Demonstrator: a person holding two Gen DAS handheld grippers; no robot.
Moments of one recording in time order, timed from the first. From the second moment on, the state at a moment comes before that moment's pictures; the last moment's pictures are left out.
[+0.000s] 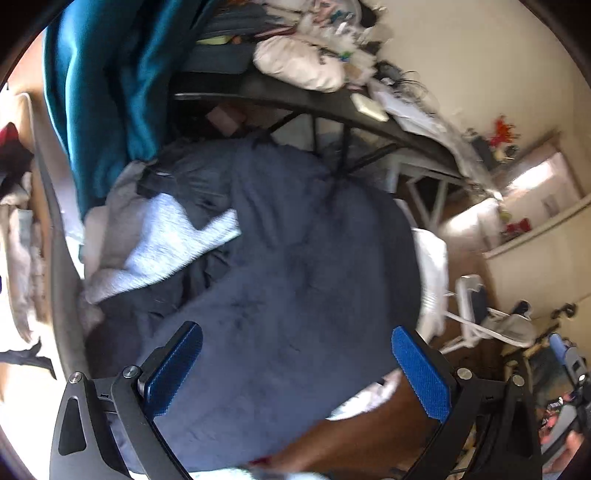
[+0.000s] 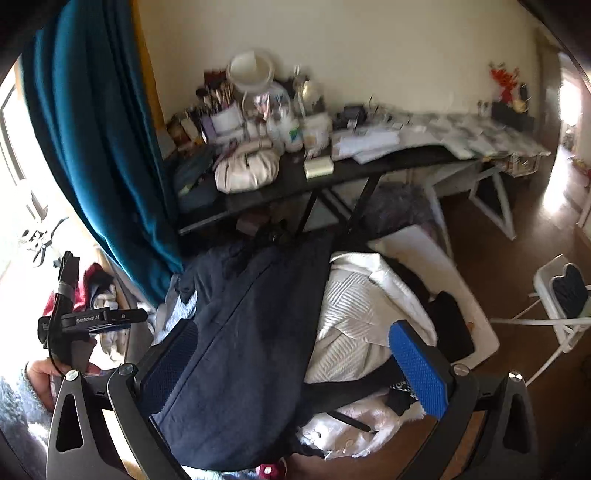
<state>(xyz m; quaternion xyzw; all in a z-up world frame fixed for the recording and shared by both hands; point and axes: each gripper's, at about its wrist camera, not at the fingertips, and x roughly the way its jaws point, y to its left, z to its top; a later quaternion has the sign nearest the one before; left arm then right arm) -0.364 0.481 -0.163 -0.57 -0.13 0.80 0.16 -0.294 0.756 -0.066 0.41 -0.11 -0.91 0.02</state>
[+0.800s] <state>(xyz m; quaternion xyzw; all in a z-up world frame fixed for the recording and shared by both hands) -0.356 0.538 -0.177 -0.53 -0.16 0.81 -0.17 -0.710 0.817 -0.334 0.66 -0.15 -0.71 0.20</state>
